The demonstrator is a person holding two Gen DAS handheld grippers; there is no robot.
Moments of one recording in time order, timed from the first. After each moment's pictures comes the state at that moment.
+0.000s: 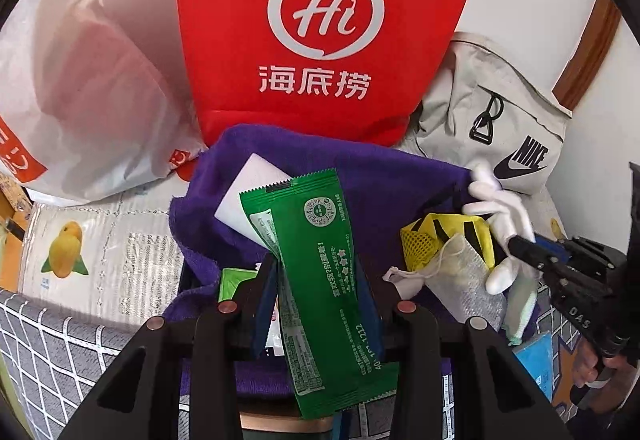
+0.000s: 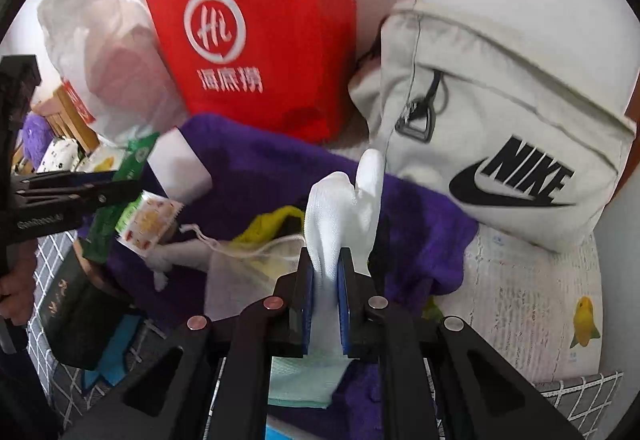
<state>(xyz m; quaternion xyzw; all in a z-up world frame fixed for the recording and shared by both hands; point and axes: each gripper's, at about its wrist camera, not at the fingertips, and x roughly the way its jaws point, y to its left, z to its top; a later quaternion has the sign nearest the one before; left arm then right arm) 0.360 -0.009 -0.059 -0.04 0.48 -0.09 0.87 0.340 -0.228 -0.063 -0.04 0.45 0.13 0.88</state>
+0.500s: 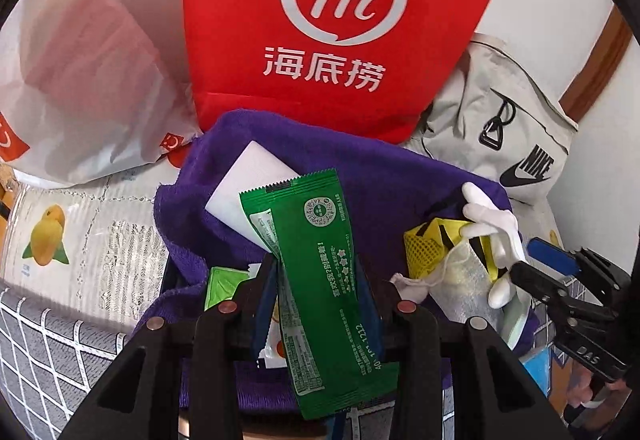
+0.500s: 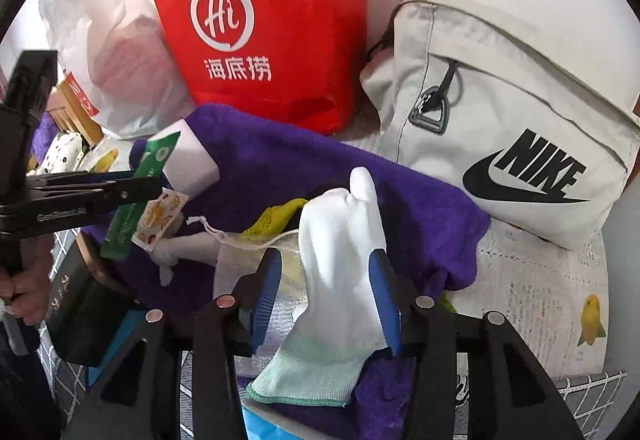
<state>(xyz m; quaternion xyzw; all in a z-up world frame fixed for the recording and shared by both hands) 0.370 -0.004 -0.075 -0.07 0.49 -0.09 0.86 0.340 -0.221 -0.063 -0.04 0.46 0.14 0.88</state>
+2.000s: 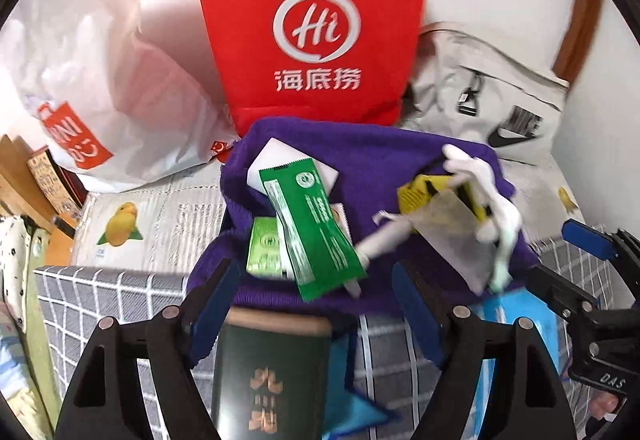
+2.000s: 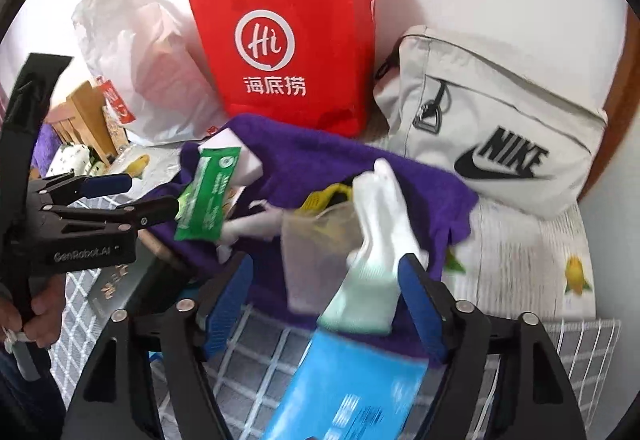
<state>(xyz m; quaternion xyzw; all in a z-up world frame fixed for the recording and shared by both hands) 0.286 -0.021 -0.020 0.02 0.47 -0.05 0.88 0.263 -0.204 -0.017 -0.01 0.44 0.12 0.89</state>
